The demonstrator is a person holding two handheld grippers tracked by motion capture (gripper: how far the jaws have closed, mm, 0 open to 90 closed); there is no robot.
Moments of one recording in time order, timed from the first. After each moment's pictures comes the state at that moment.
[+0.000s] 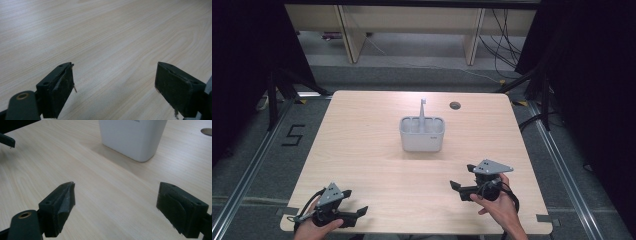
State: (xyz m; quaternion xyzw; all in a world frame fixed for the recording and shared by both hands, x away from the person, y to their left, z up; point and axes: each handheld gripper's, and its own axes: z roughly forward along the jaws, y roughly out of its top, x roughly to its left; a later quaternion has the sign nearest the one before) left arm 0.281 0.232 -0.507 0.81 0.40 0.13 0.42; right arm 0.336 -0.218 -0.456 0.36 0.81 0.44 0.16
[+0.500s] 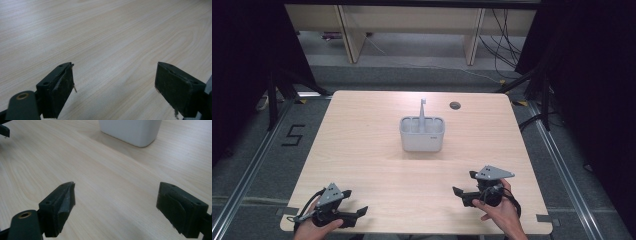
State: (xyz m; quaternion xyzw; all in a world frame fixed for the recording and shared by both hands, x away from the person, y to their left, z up) left arm 0.281 0.232 -0.508 0.80 0.40 0.13 0.42; right arm 0.327 -0.226 -0.472 0.38 0.81 0.43 0.14
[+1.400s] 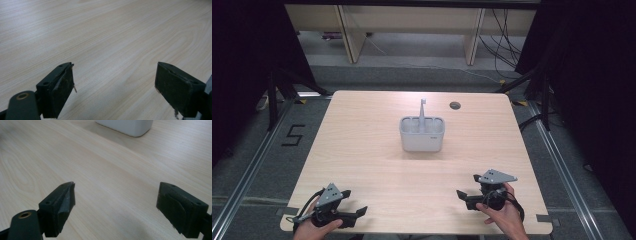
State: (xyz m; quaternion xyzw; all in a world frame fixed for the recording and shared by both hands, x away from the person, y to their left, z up) left arm 0.280 0.232 -0.508 0.80 0.41 0.13 0.43; right arm 0.322 -0.237 -0.482 0.38 0.81 0.42 0.15
